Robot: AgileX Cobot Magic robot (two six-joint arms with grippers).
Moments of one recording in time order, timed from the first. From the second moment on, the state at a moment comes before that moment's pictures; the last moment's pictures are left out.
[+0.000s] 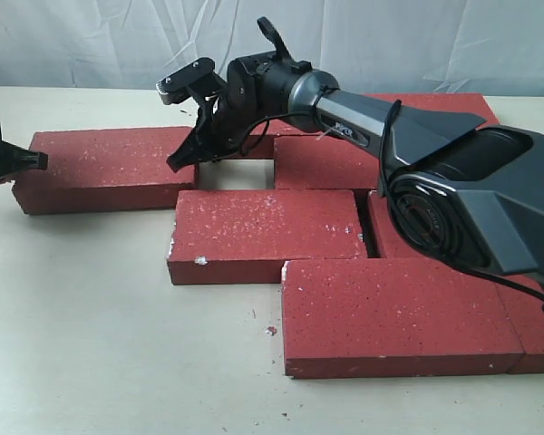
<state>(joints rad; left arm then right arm) 0.19 1.93 -1.03 -1.07 0.25 1.18 0.63 2.61 -2.28 0.14 0.71 -0.30</state>
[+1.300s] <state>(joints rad) 0.18 1.93 -1.03 -1.21 0.29 1.35 0.63 2.46 -2.28 -0.21 1.11 -0.21</state>
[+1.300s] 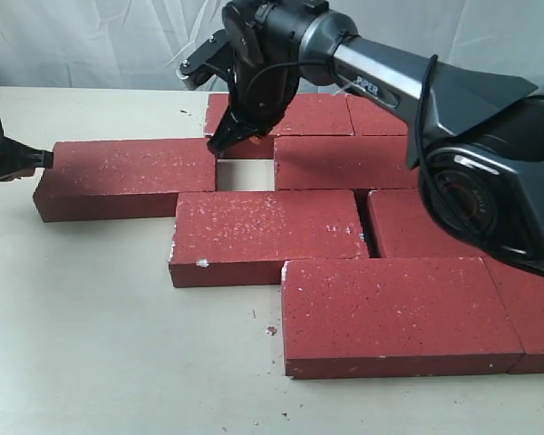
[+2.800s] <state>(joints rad) 0.19 1.99 -1.05 -1.22 0.20 1.35 0.37 1.62 -1.06 -0.15 0.42 -0.23</state>
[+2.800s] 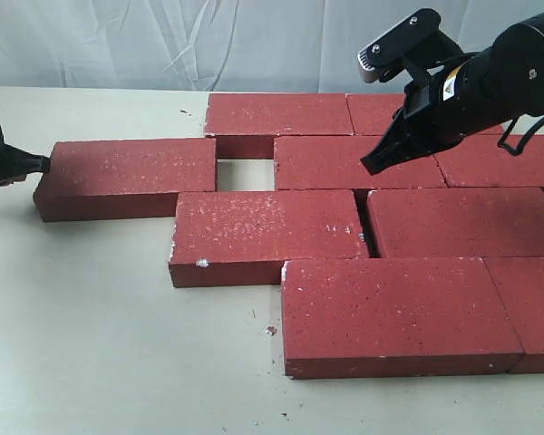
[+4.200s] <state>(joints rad) 0.03 2.02 -1.10 -1.23 0.30 1.35 0.37 1.64 -1.06 -0.15 0.40 -0.23</state>
